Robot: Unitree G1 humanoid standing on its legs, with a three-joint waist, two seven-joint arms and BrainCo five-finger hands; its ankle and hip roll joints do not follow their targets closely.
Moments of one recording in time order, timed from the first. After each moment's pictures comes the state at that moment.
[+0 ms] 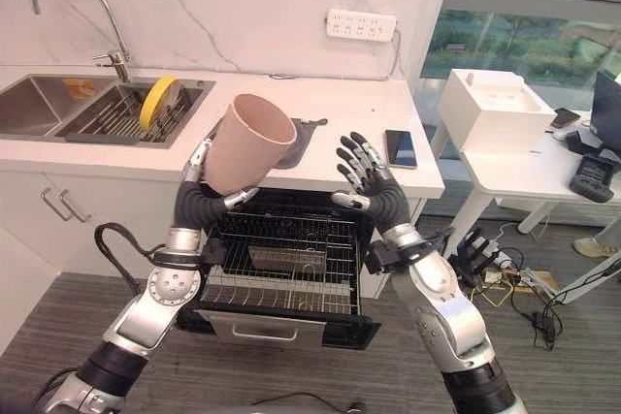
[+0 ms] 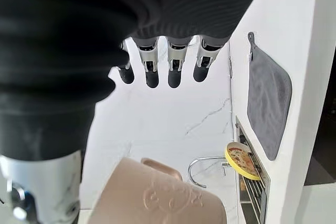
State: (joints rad) left arm -0.19 0.39 -0.36 -0.07 0.19 -0.28 0.48; right arm -0.15 -0.39 0.21 -0.34 0.62 0.13 -0.02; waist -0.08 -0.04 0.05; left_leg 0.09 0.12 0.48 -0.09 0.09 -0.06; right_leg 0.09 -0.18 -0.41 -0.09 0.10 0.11
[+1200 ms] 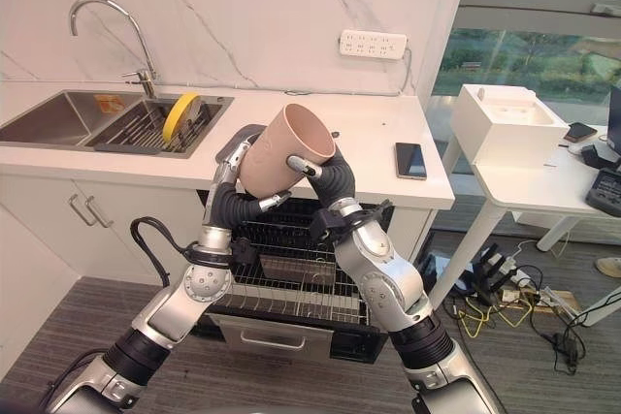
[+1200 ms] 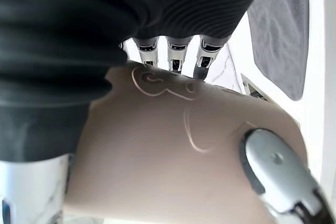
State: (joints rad) left arm -0.25 0.36 -0.47 -0.02 0.33 -0.20 0.56; right arm -0.36 -0.24 0.35 -0.24 0.70 0.17 -0.25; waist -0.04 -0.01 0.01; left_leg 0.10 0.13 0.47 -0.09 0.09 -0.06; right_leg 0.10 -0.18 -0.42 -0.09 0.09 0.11
